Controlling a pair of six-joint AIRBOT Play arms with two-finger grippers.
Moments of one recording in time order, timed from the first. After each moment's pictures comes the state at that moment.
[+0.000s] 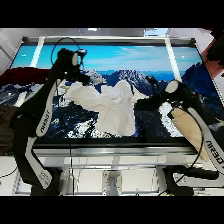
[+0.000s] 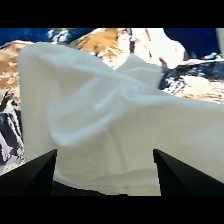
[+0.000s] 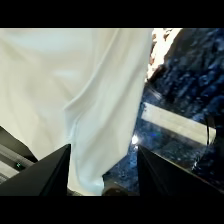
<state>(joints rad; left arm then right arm) -0.26 -1.92 2.01 1.69 -1.41 -1.60 0.19 -1.43 1.11 -1.08 1.14 1.36</state>
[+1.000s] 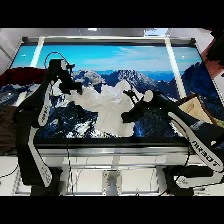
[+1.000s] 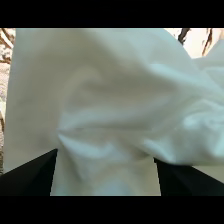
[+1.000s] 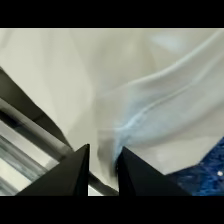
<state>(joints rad) -0.12 -2.08 2.01 1.48 -1.46 -1.60 0.42 -1.50 1.10 -1.12 1.15 1.38</state>
